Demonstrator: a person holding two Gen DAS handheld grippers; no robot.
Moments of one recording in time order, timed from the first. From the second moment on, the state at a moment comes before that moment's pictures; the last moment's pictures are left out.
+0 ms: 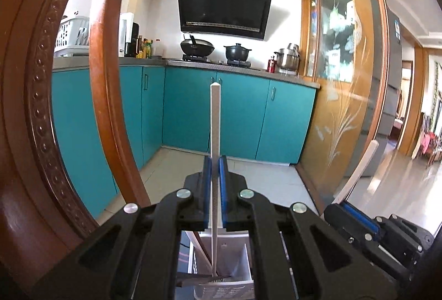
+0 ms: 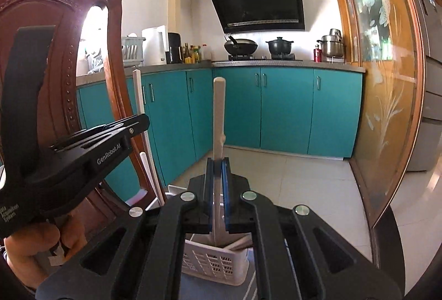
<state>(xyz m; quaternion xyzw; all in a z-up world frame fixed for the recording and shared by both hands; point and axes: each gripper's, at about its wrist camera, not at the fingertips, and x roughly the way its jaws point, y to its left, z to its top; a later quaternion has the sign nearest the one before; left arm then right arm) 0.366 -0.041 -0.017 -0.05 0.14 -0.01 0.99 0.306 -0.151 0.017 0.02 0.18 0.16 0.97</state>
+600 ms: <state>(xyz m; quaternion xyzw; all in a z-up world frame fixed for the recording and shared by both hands) 0.320 -0.046 -0.012 -0.01 0.12 0.00 0.99 0.235 -0.164 0.052 0.00 0.09 0.17 0.98</state>
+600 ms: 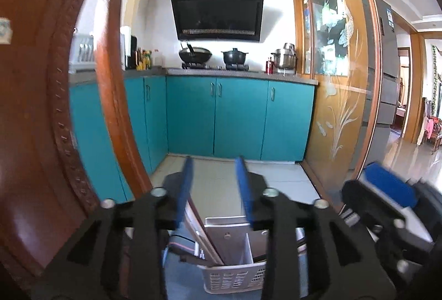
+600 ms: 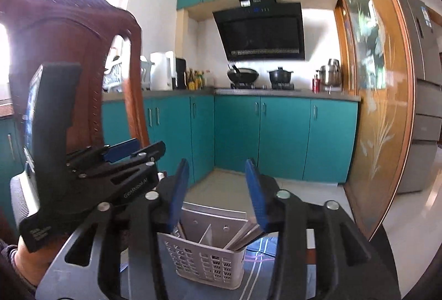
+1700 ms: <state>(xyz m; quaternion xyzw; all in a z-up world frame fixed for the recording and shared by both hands) 0.047 -0.025 -0.043 0.04 0.13 0.05 0.99 0.000 -0.180 0.033 -0.02 0.14 0.03 0.99</state>
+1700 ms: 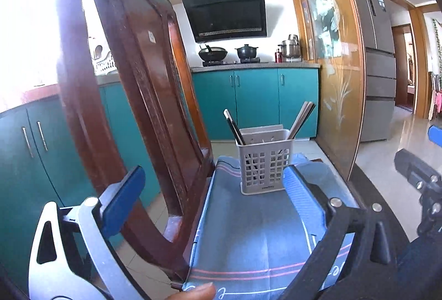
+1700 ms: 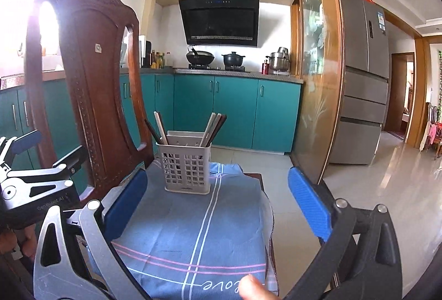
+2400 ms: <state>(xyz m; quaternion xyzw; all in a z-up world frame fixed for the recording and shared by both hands) 0.008 -0.039 -0.024 0.03 0.12 0.03 0.99 -0.033 -0.189 0.041 -0.01 0.12 0.02 0.99</state>
